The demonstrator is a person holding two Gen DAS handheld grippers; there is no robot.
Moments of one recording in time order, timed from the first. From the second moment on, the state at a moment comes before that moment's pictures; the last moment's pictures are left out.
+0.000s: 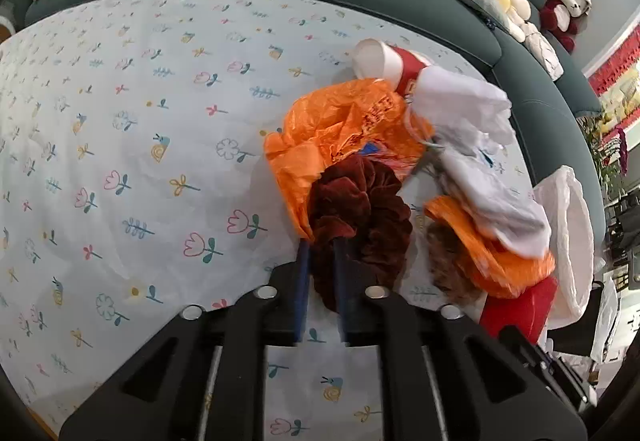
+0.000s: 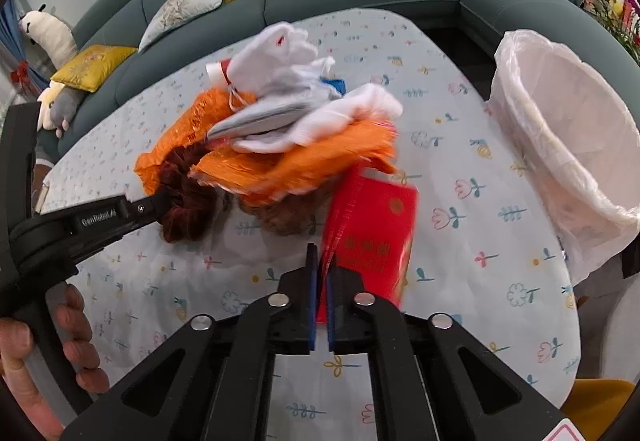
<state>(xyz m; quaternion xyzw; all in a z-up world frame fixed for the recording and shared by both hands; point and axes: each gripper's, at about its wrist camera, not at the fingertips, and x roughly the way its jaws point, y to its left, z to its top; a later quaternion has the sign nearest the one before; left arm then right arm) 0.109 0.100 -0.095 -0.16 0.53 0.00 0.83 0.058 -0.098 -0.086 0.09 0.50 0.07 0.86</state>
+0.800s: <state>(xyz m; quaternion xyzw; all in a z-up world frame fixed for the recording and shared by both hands) 0.047 0.077 -0.011 -0.14 0.48 -0.04 0.87 0.029 -0.141 0.006 0.11 0.41 0.08 0.90</state>
